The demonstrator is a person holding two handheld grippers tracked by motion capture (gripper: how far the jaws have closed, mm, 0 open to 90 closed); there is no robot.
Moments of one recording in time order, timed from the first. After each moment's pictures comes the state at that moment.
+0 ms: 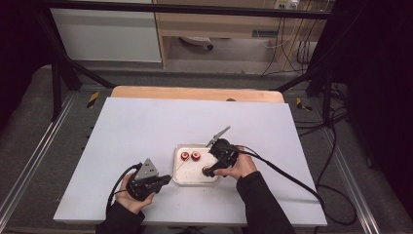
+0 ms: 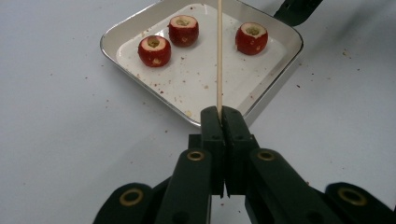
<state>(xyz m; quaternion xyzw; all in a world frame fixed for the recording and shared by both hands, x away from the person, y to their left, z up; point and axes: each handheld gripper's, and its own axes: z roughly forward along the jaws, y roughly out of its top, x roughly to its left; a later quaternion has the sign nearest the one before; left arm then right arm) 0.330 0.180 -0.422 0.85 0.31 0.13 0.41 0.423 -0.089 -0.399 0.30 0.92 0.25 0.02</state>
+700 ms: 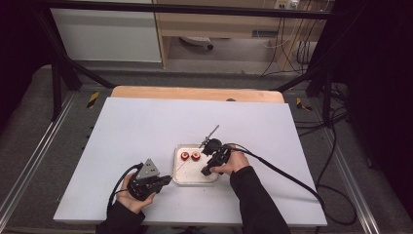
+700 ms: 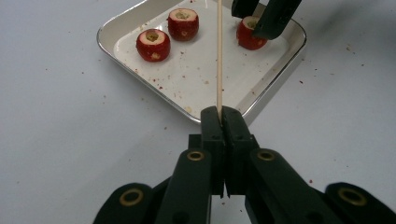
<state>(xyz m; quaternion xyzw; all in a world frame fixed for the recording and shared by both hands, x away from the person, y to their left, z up) 0.332 0.179 -0.425 0.85 0.32 0.13 0.40 0.438 -0.072 -0.412 0.28 0.94 0.20 -0.03</state>
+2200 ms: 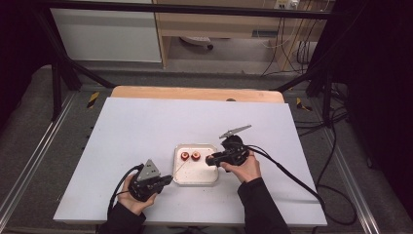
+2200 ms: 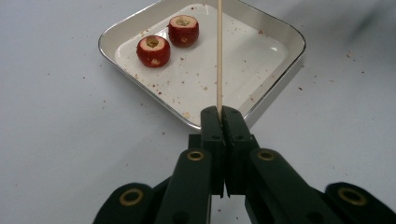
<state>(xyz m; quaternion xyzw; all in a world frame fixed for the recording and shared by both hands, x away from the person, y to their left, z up) 0.328 0.175 -0.425 0.84 0.32 0.14 0.41 0.414 -0.121 -0.387 0.39 0.84 0.39 -0.01</state>
